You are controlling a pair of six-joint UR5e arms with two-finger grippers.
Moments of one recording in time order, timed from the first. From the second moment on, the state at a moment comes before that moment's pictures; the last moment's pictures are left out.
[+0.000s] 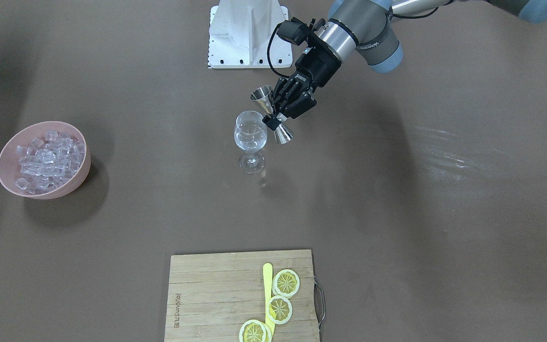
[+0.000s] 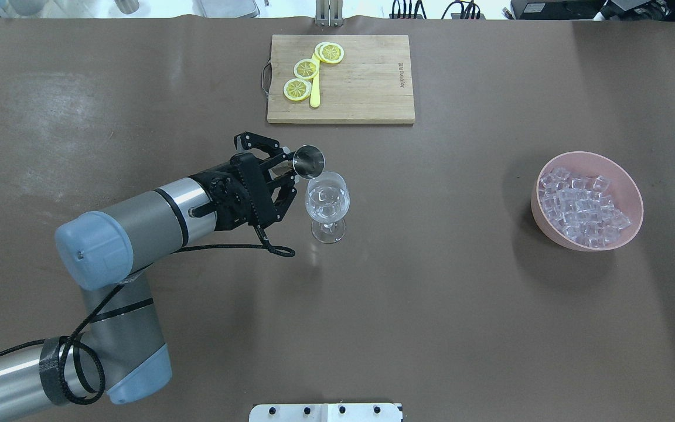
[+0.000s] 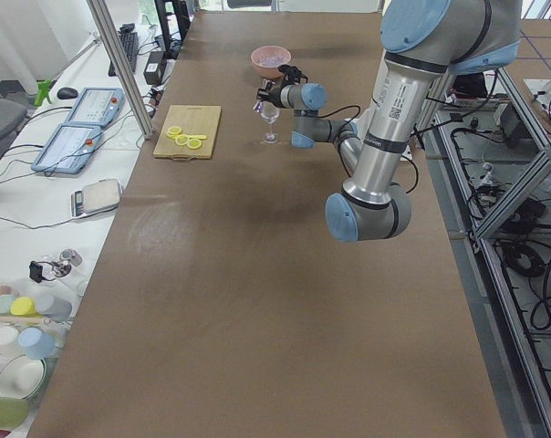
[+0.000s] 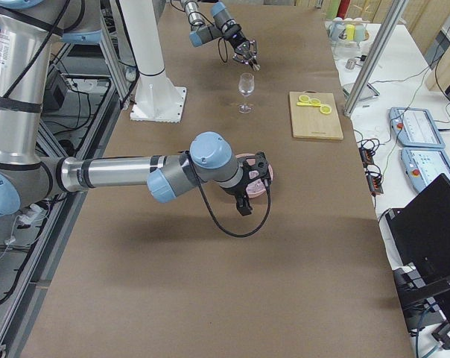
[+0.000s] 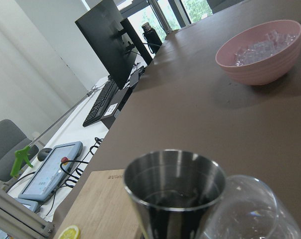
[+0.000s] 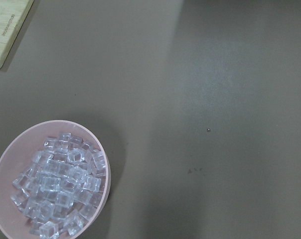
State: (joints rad) left arm -0.44 -2.02 -1.77 -2.63 -1.34 0.21; right arm 1.58 -1.82 1.92 -1.13 2.49 0.20
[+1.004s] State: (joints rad) left arm -0.44 -2.06 -1.75 -2.55 -1.23 0.51; right arm 1.58 -1.82 1.92 -1.13 2.50 0.20
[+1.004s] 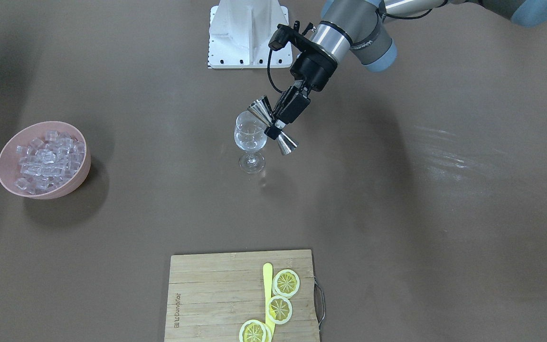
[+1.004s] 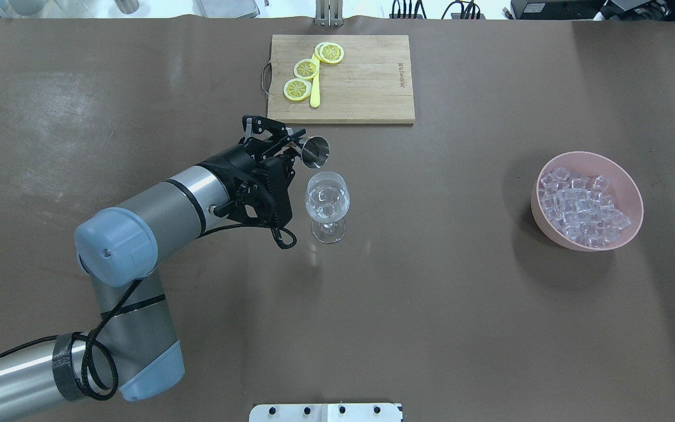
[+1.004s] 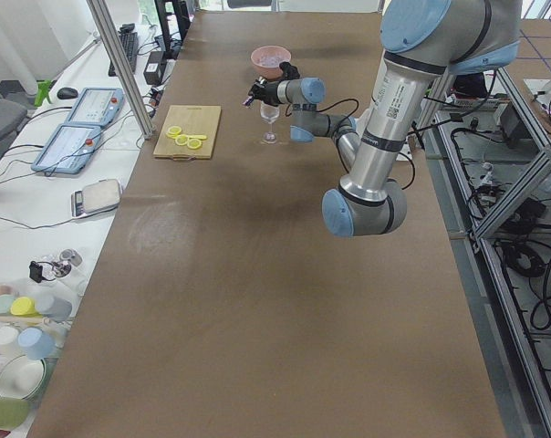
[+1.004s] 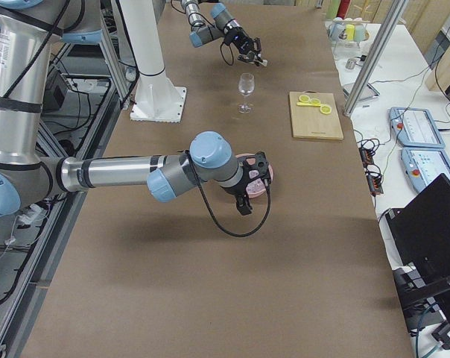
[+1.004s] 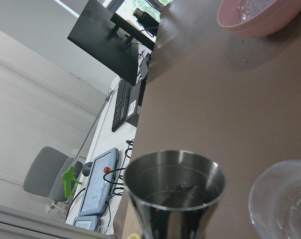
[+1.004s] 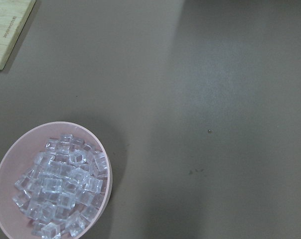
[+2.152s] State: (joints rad) left arm -0.44 -2.09 -1.73 -2.50 -1.14 0.64; right arm 1.58 -1.82 1.93 -1.13 2.51 0.20
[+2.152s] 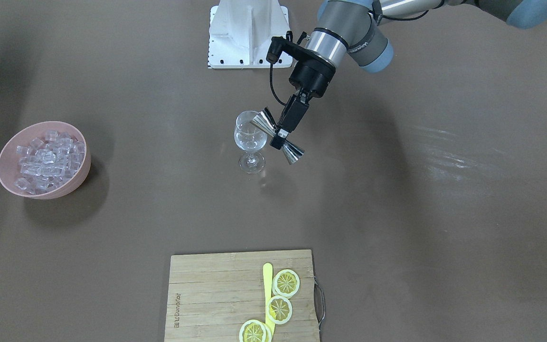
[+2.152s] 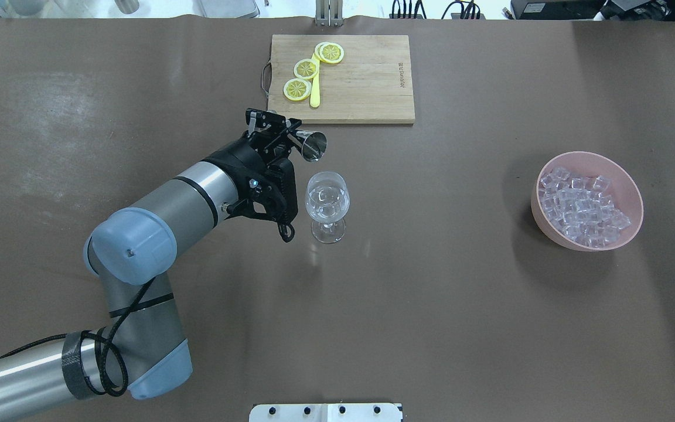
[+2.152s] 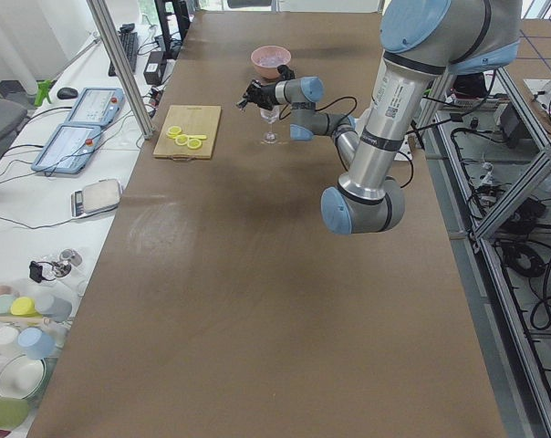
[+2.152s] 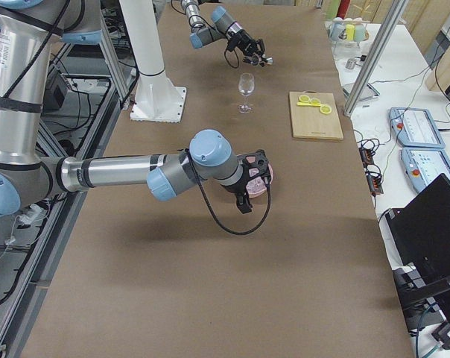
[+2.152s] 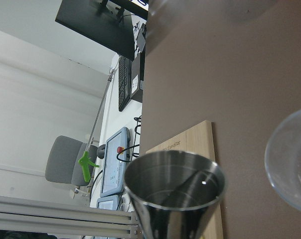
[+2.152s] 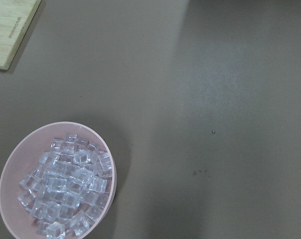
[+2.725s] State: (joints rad) left arm -0.44 -2.09 -1.72 -2.50 -1.08 0.74; right arm 1.58 -1.82 1.93 -1.13 2.51 0.20
